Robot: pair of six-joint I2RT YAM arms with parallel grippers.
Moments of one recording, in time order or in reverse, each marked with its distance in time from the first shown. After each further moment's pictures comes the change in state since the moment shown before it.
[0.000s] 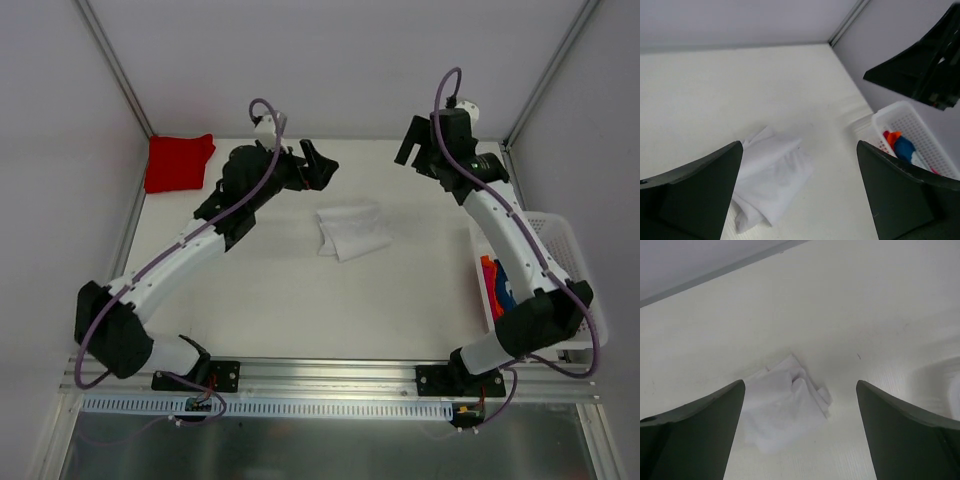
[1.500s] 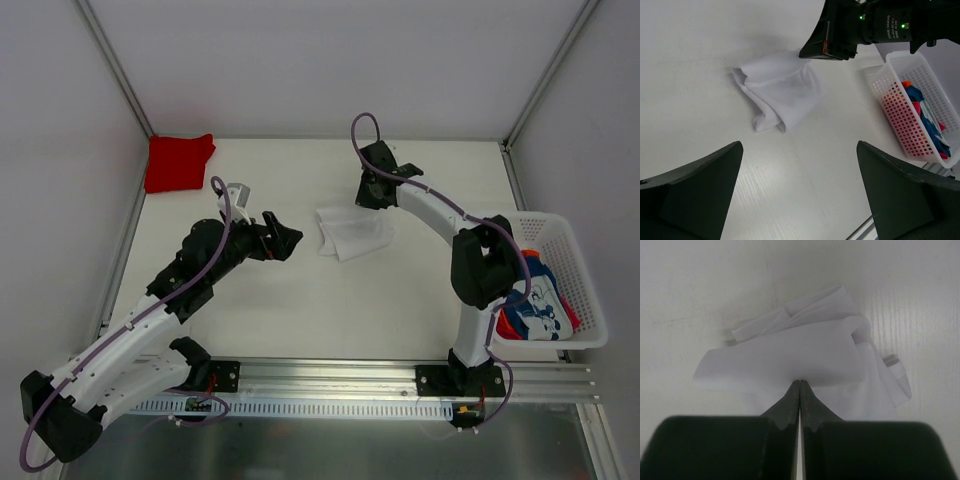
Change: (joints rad) left arm -0.048 -0.656 -0.501 -0.209 -0.077 -0.045; right arm 0.163 0.317 -0.095 0.104 -0.122 0.127
